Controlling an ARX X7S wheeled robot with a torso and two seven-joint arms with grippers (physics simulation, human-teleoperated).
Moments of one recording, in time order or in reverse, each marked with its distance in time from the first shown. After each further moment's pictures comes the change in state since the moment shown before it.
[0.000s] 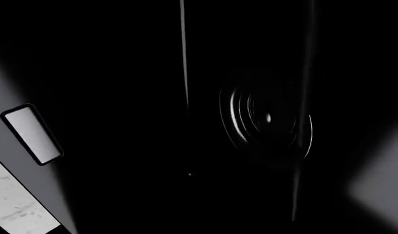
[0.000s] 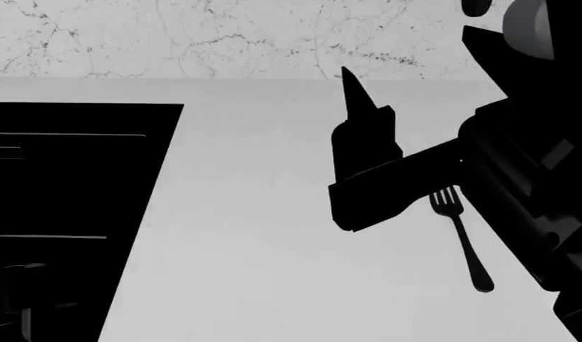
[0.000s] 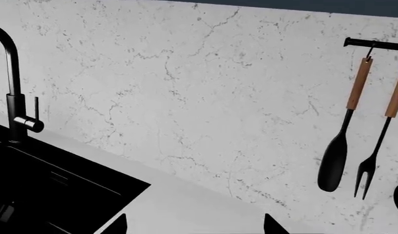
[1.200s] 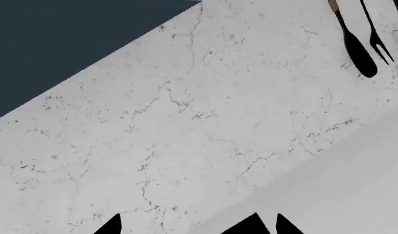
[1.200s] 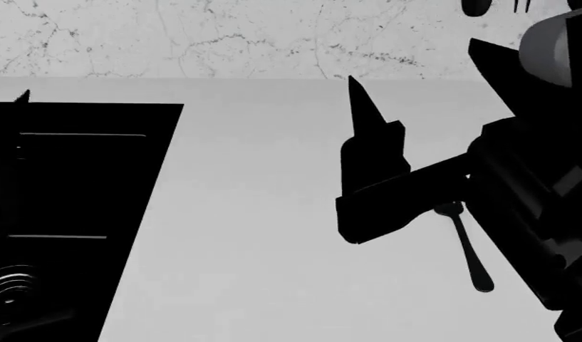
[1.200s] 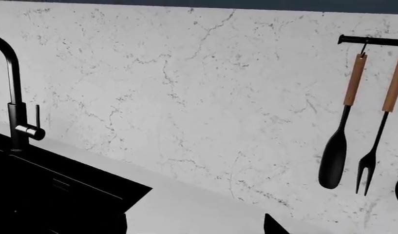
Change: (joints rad) left arm 0.113 0.185 -0.967 1.727 0.284 -0.933 0.441; right arm -0.100 0.026 0.039 -0.046 -0.032 -0.077 -0.027
